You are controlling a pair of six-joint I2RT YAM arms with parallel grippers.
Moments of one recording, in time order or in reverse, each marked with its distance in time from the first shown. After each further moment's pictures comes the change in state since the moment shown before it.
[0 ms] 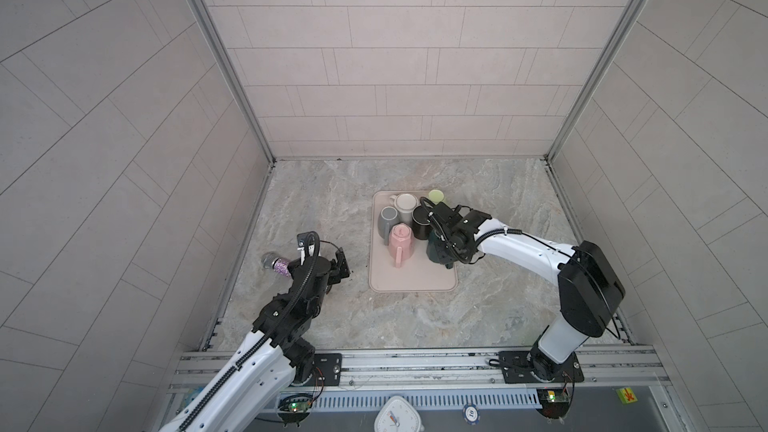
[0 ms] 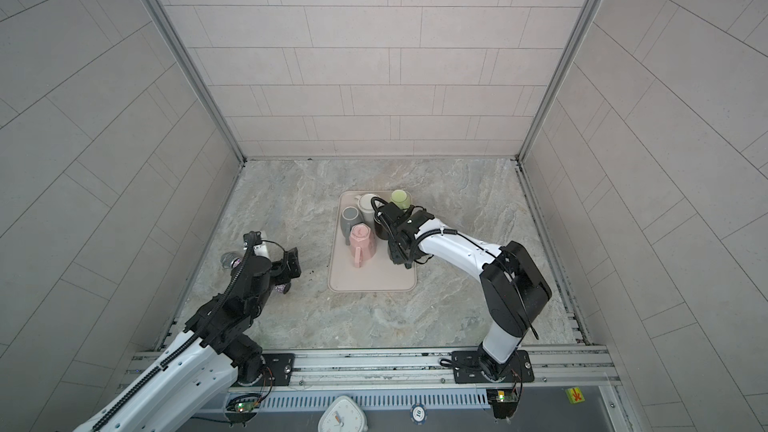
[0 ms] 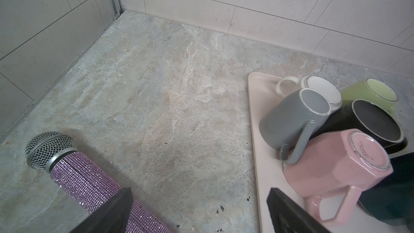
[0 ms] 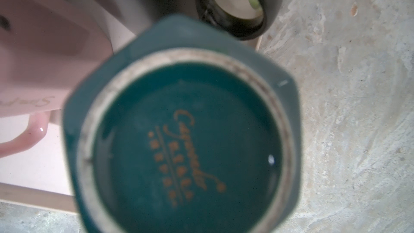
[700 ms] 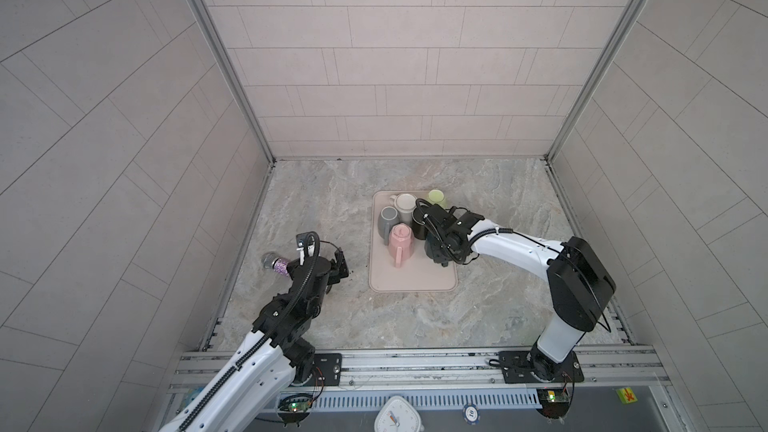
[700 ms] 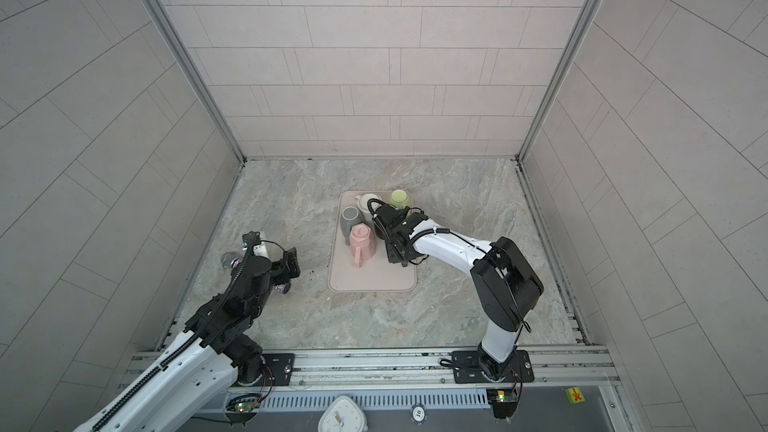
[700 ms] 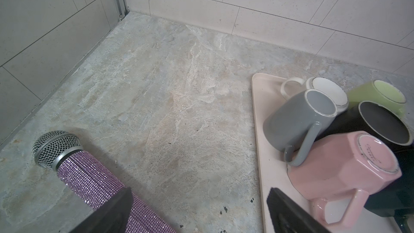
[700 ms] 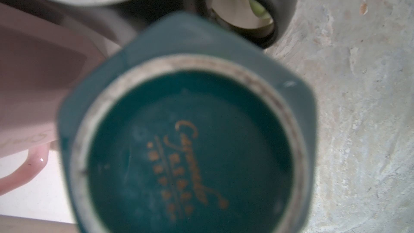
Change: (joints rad) left arm 0.000 -0.001 0.000 -0.006 -0.026 -0.005; right arm 0.014 0.061 0.000 0.068 0.026 0.083
